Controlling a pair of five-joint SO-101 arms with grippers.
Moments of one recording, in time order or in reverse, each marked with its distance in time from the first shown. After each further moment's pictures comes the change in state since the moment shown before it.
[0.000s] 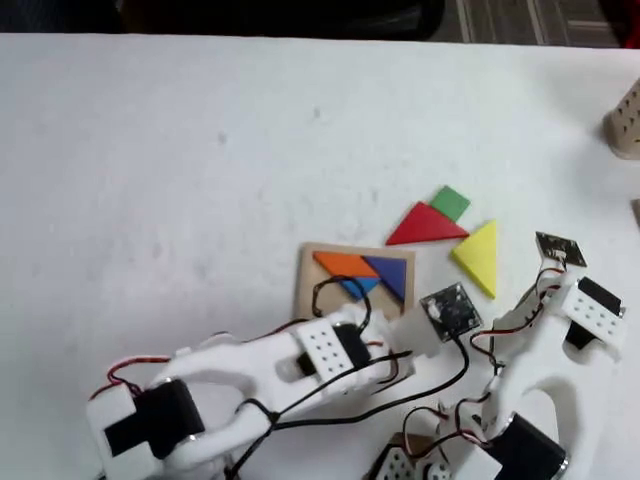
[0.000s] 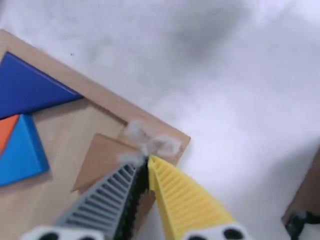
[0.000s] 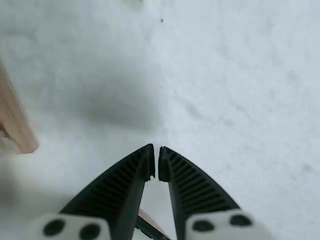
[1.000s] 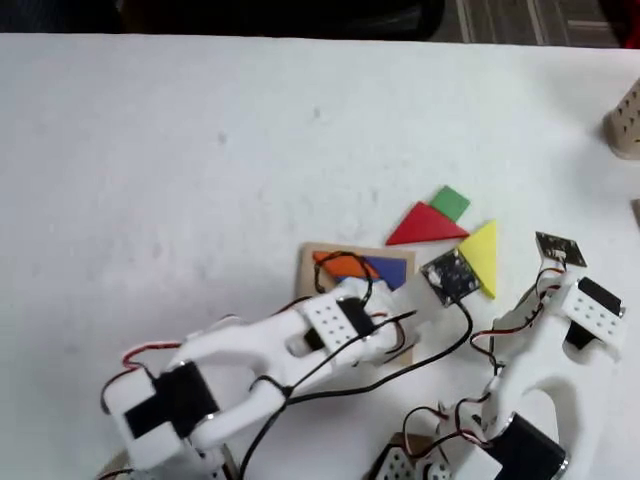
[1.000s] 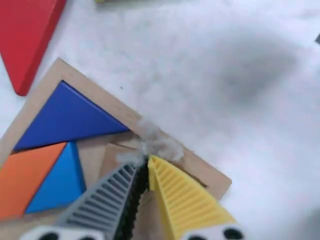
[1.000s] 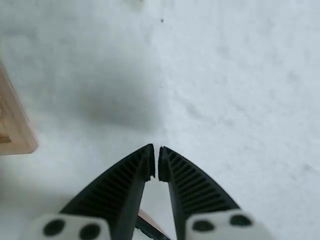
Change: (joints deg) left arm -5.0 6.2 -7.7 -1.9 0.0; right arm 0.0 0.0 0.0 0.0 0.4
